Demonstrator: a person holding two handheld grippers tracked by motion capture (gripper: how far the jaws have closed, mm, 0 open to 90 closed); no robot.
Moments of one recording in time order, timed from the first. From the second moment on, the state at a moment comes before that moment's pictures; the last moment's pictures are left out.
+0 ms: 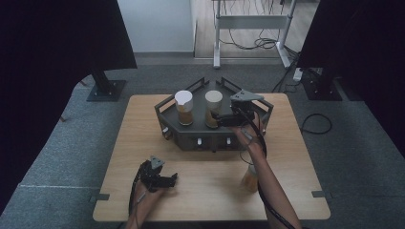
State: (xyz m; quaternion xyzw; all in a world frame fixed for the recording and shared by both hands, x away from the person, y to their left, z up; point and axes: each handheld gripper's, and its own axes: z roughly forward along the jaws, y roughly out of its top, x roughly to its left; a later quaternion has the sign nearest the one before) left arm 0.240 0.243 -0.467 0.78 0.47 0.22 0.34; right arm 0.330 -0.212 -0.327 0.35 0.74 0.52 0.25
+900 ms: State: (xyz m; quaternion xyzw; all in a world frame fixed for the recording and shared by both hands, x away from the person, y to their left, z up) left arm 0.240 0.243 -0.466 0.78 0.47 0.22 0.34; right arm 0.300 -0.236 -0.333 0.34 0.74 0.52 0.25
